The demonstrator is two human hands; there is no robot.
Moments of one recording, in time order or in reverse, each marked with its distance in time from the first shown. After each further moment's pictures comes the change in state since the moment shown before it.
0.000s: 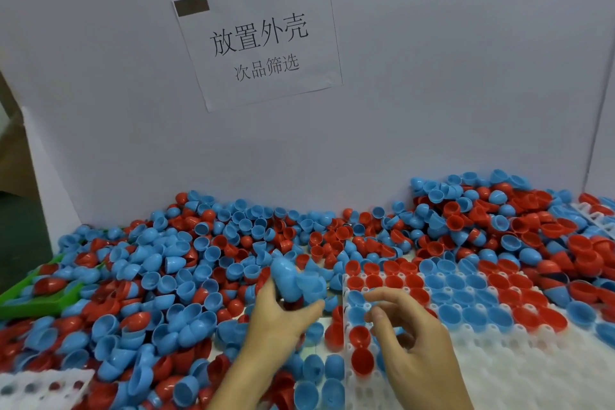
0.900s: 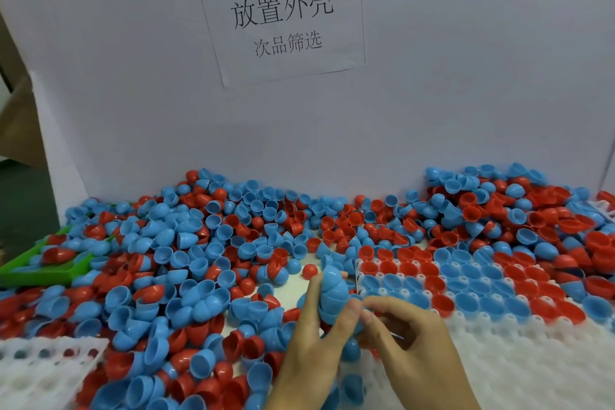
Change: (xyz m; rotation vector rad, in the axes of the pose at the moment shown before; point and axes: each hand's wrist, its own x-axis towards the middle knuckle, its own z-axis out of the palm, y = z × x) left_hand -0.053 -0.001 0.015 -0.170 -0.222 0.003; right_hand -0.014 -0.005 0.016 0.156 -0.167 0.006
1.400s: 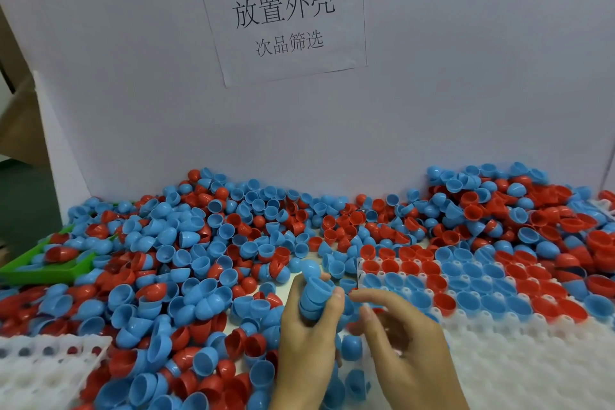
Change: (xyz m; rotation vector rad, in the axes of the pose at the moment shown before) left_hand 0.005 -0.006 0.006 -0.113 0.285 0.105; right_hand -0.006 -0.001 0.014 -0.147 0.098 -0.165
